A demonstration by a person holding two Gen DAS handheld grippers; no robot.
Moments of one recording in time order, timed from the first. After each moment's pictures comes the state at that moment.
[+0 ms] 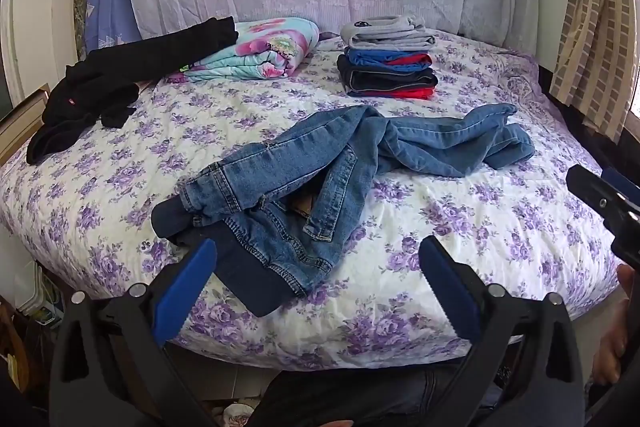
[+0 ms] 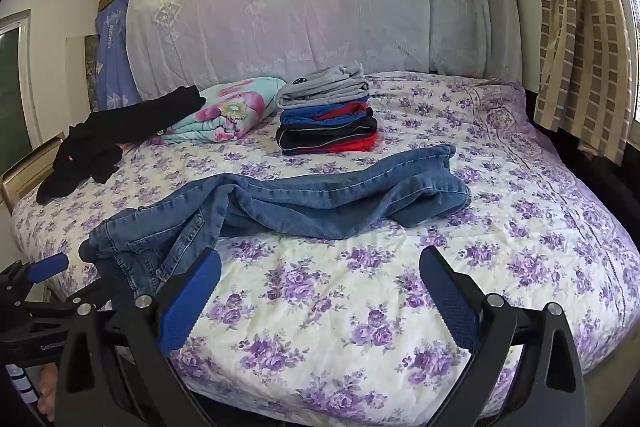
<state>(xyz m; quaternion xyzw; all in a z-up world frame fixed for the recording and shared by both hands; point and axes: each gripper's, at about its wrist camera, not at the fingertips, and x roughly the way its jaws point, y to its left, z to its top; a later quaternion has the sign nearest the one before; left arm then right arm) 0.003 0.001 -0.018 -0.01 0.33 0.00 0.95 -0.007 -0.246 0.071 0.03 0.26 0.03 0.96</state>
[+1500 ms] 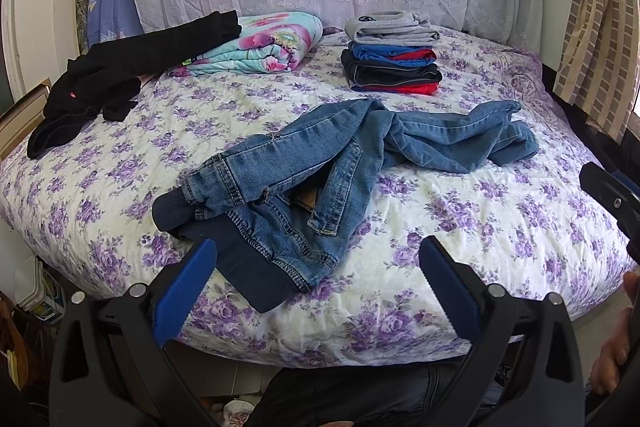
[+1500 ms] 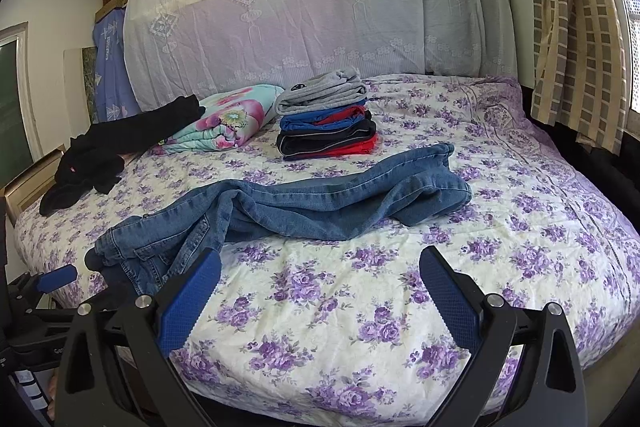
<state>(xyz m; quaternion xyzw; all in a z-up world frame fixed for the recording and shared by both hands) 0.002 0.006 -0.020 -0.01 0.33 0.00 0.94 -0.015 -0.245 0.067 0.04 0.25 0.02 0.97</state>
